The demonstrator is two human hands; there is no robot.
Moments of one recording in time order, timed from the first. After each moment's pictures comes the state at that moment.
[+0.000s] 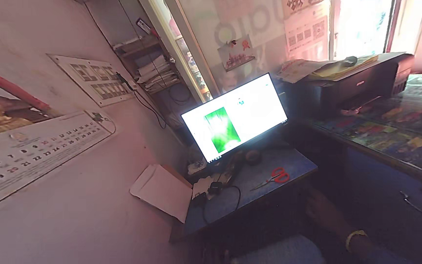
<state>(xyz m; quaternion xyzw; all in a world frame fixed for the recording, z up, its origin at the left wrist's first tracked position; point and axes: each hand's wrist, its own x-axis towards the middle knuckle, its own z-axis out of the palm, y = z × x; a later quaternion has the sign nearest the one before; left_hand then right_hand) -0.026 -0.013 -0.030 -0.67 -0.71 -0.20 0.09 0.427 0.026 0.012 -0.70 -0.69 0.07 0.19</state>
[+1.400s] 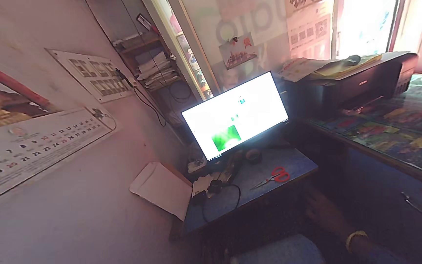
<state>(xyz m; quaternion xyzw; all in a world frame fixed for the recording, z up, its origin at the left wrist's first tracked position) -0.031 -0.010 -0.042 -0.66 -0.72 -0.21 0.07 0.426 0.024 0.014 -0.69 -0.70 0.07 0.18</state>
